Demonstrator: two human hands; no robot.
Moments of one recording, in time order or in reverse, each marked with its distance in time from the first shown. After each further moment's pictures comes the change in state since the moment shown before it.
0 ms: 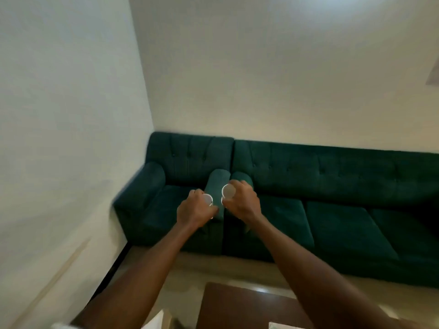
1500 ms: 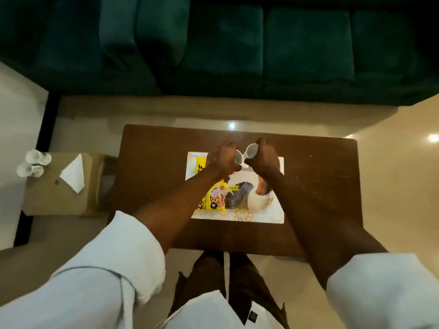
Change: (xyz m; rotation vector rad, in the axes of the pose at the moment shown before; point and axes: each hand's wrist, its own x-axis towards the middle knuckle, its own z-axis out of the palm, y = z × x) left_hand -0.234 0.206 0.477 0.187 -0.752 0.164; right_hand -0.215 0.547 -0.031 -0.103 -0.418 0.598
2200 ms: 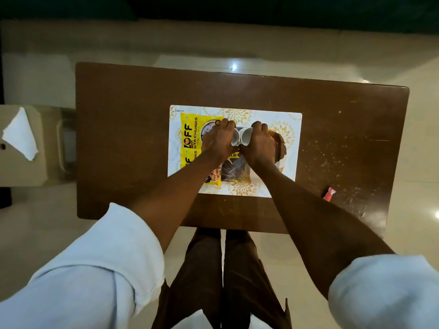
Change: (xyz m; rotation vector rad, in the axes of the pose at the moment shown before) left_hand 0.082 -0.062 0.166 0.061 0.004 0.008; right_hand 0.050 0.090 0.157 -0.157 0.019 -0.049
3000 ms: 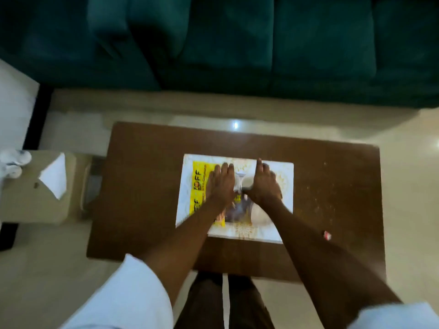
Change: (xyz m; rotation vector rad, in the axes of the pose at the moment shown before) left_hand -0.049 0.019 -0.032 0.094 0.055 -0.071; right_hand -0.020 -0.012 -0.057 -0.150 -0.122 -0.057
